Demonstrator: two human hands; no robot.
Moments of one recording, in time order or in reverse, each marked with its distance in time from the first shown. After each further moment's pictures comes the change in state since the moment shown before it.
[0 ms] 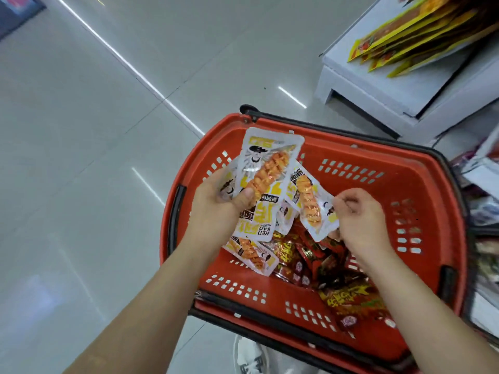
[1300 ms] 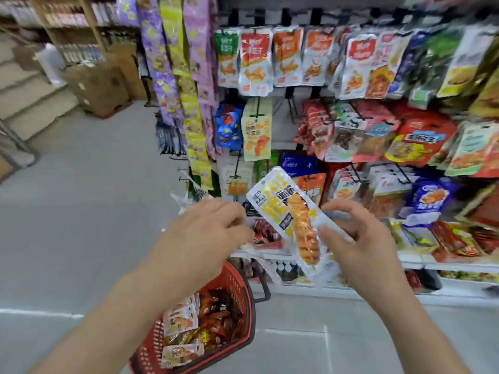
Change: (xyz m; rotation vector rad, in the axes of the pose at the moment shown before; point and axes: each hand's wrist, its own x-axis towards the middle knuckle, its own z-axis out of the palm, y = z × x) left_hand -0.374 0.550 0.087 1.124 -0.604 1.708; right_hand -0.517 -0.343 -0.411 0.208 0.626 -0.431
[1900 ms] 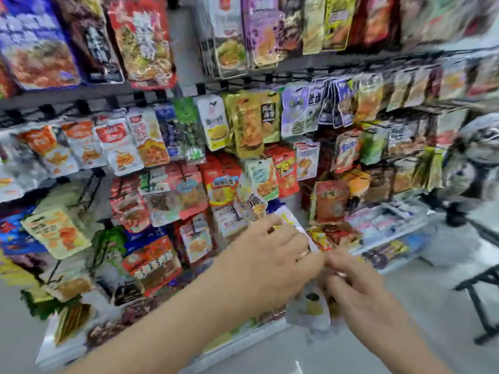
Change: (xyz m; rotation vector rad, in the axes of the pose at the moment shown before) left_hand 0.312 0.341 0.039 0.032 0.355 0.722; right_hand -0.049 0.061 -0.354 -0.033 0.282 0.035
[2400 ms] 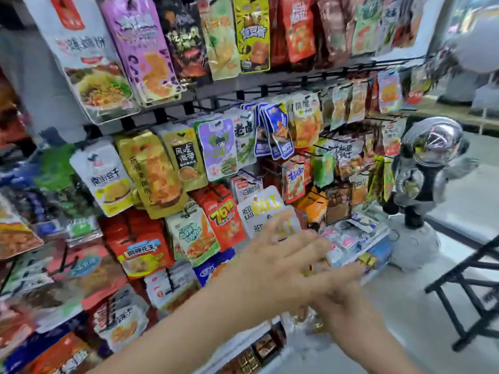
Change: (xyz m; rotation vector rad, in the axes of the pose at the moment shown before) left_hand 0.176 -0.052 0.140 -0.095 0.129 0.153; right_hand 0.143 0.060 -0.117 -0.285 0.189 0.084
